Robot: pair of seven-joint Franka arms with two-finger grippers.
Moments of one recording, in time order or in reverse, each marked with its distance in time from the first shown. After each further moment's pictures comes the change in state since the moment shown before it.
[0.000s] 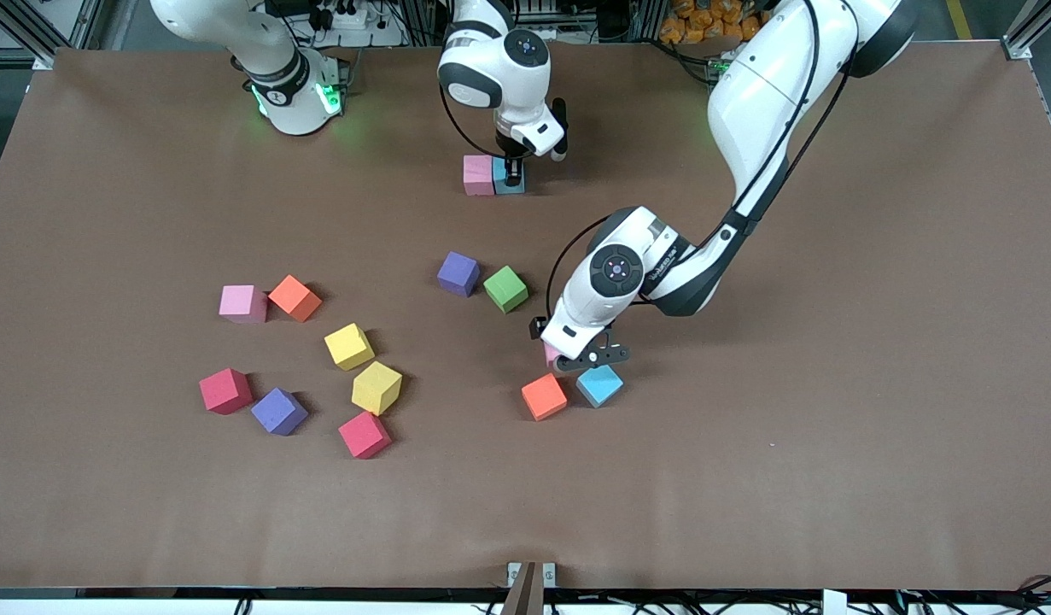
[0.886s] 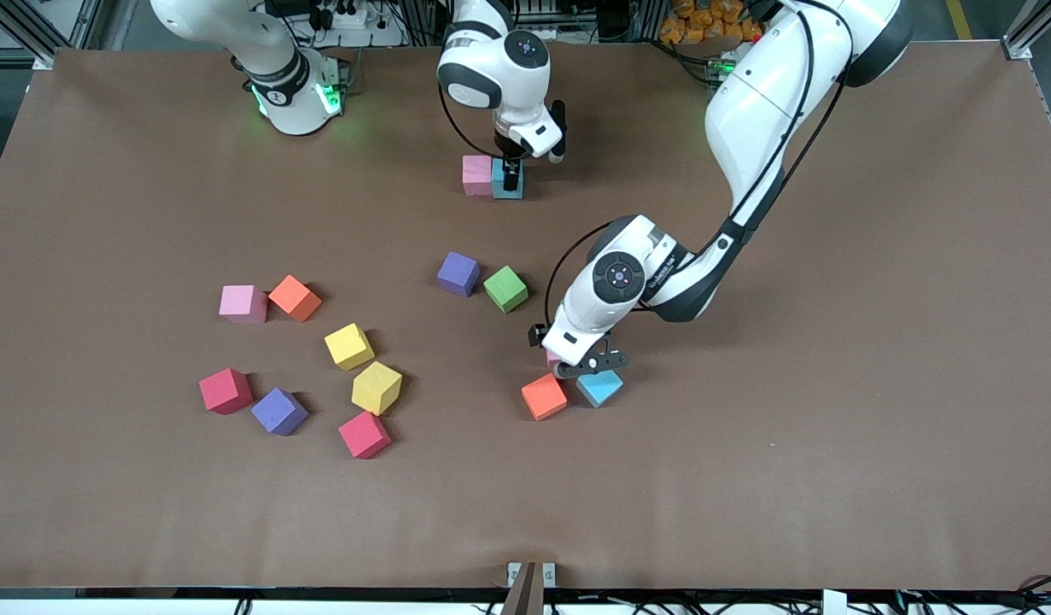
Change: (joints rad) left arm 0.004 0.033 0.001 0.028 0.000 0.051 0.000; right arm -0.001 0.000 0.000 -0.001 0.000 -0.006 0.023
